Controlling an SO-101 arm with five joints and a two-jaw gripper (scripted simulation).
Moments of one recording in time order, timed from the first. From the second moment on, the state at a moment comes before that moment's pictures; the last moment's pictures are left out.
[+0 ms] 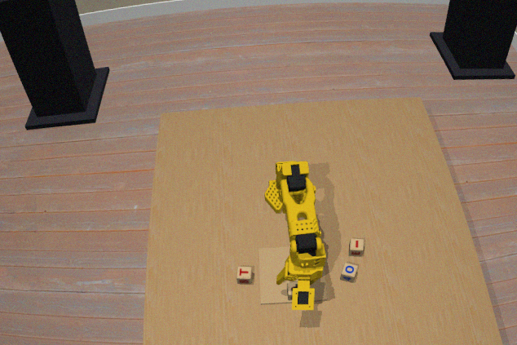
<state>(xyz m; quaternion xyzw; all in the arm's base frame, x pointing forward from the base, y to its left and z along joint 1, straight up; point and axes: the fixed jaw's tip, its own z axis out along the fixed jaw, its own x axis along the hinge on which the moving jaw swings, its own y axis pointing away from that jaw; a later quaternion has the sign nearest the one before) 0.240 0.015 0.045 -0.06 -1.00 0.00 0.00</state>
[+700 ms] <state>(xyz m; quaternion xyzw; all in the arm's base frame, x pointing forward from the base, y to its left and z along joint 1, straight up) 0.238 0.015 0.021 -0.06 -1.00 0.00 0.01</state>
